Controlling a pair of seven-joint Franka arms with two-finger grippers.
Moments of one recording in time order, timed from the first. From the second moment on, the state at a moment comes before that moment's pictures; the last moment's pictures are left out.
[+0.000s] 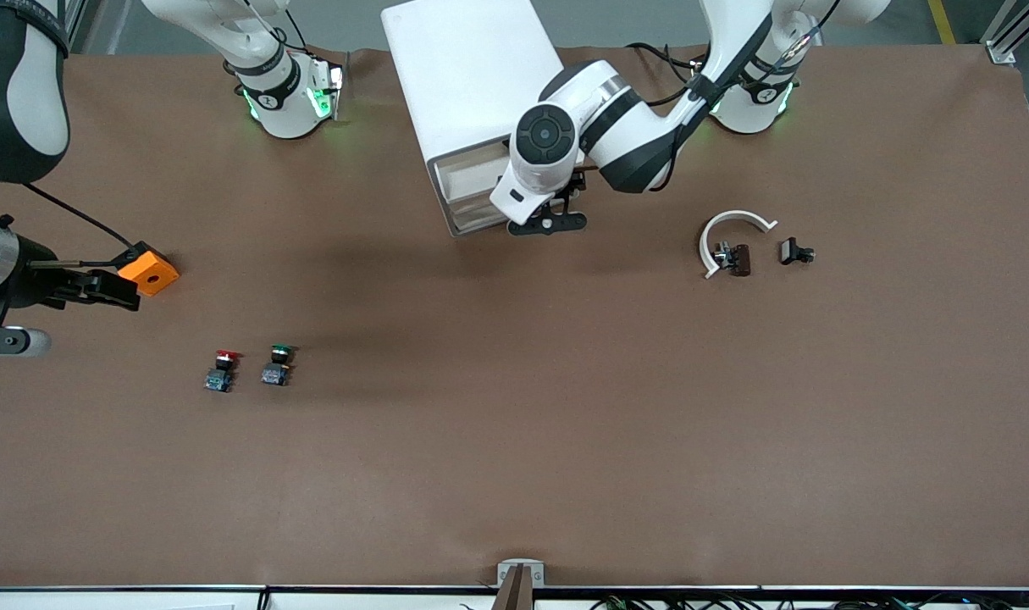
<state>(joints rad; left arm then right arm) -0.48 0.41 -0.45 -1.78 -0.12 1.91 -0.95 0.08 0.28 -0.09 -1.35 -0.03 1.54 0.02</state>
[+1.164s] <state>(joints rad) -0.18 0.40 -0.47 -1.66 0.01 1.91 -0.99 -0.03 0.25 -0.08 -1.33 -0.03 1.47 -0.04</state>
